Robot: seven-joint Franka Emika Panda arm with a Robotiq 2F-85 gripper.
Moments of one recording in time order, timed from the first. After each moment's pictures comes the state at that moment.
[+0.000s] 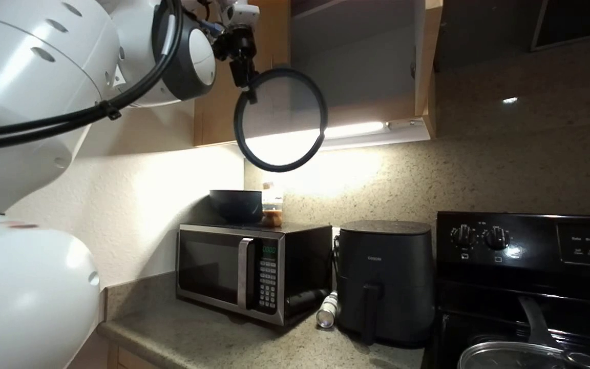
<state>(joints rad) 0.38 0.42 -0.09 -0.35 -0.19 0.94 1.62</state>
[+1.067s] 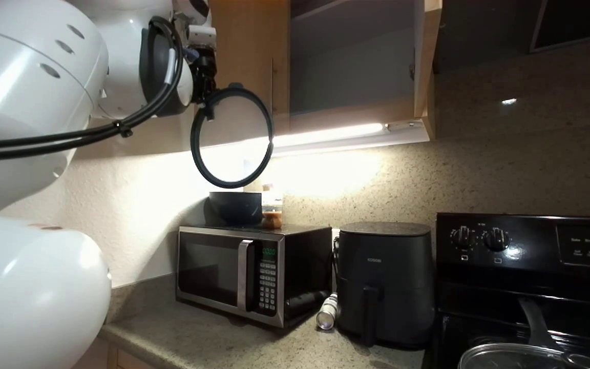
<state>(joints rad) 0.54 0.47 -0.04 -0.35 -0.19 0.91 1.87</state>
